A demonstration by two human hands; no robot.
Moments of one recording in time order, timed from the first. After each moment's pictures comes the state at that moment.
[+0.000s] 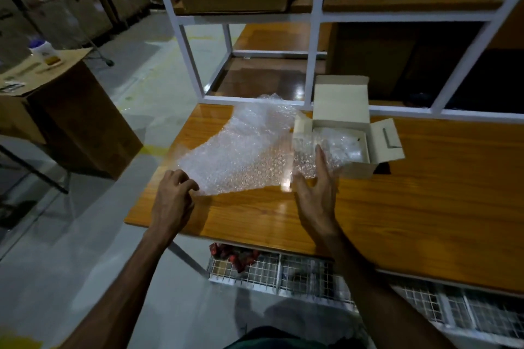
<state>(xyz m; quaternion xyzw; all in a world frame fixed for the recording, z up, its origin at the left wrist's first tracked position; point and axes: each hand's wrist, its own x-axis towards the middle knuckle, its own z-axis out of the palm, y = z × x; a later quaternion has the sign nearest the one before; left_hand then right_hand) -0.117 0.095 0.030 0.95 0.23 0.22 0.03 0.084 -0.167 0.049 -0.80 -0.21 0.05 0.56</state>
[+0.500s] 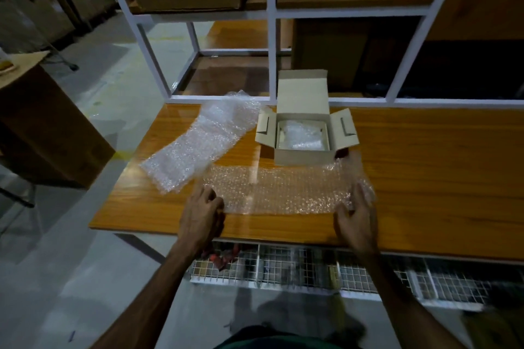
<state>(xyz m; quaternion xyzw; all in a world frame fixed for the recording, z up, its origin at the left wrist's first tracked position) -0.063 -0.024 -0.010 0.98 0.18 0.10 0.02 0.138 -0.342 -0.030 -0.90 -0.11 0.03 0.42</state>
